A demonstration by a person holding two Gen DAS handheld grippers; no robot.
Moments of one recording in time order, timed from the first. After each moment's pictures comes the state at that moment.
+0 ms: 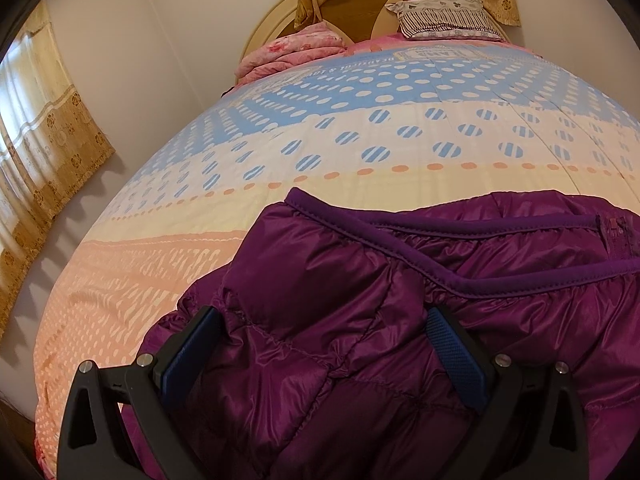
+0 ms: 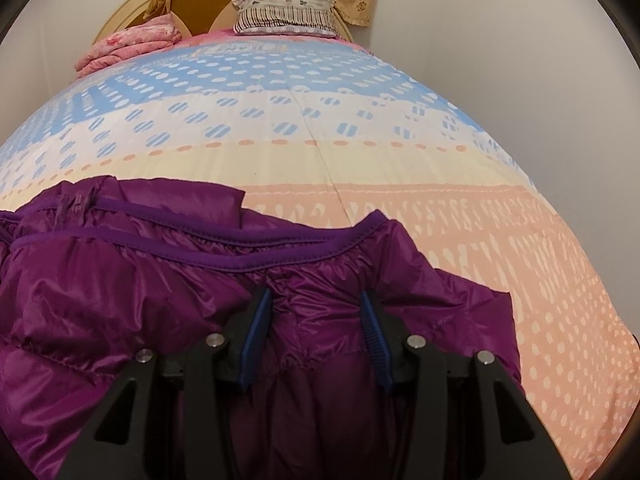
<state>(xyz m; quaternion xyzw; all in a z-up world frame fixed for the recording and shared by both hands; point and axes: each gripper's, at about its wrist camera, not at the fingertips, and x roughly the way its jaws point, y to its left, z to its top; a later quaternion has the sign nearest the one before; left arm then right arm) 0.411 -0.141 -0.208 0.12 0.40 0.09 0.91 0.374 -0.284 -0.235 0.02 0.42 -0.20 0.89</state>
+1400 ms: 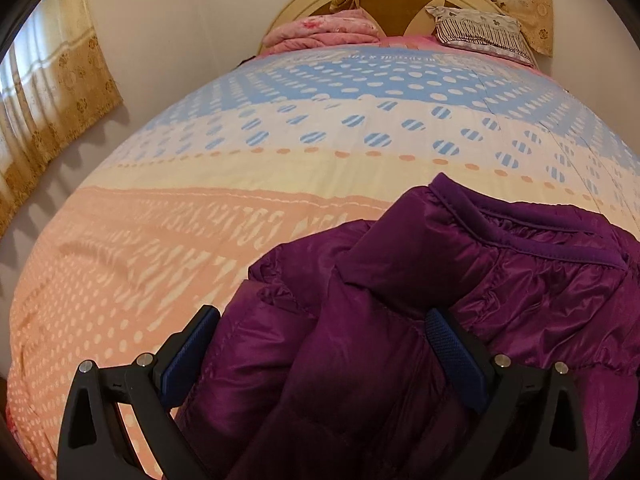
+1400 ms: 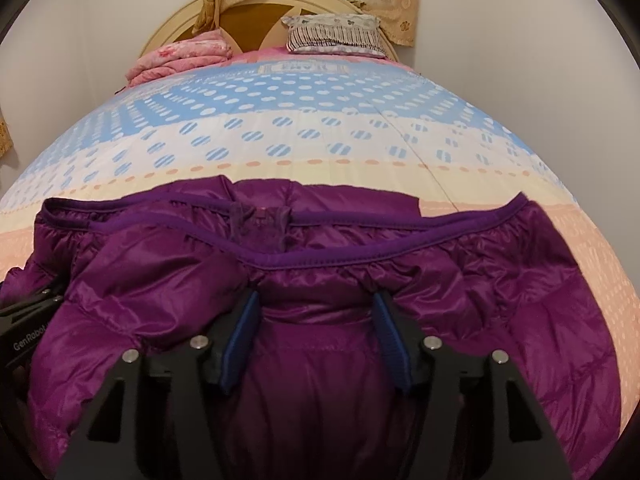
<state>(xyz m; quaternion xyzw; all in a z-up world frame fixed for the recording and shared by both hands) 0.396 -0.075 -0.208 0.03 0.42 0.09 0.90 0.372 -0.197 -0.227 0.04 0.39 -0.12 0.91</state>
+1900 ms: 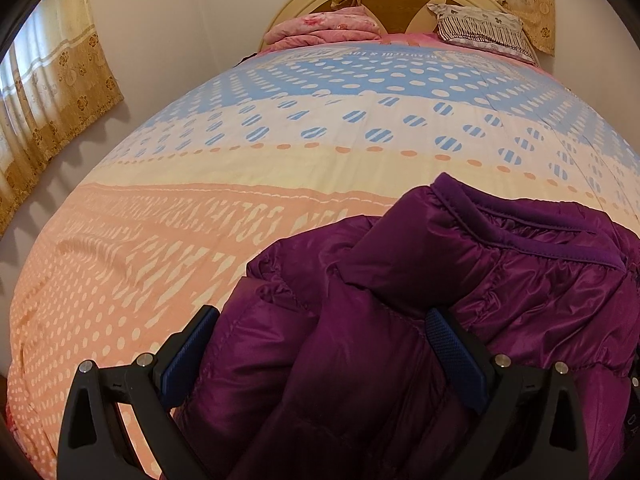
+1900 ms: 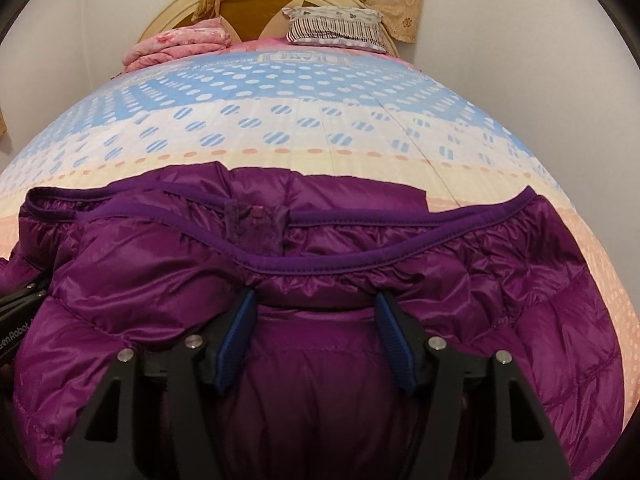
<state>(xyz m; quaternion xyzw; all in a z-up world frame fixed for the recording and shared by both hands) 0.403 -0.060 -0.210 0.03 0.42 0.09 0.90 0.382 -0.191 -0.231 0.01 0.40 -0.14 0.91</state>
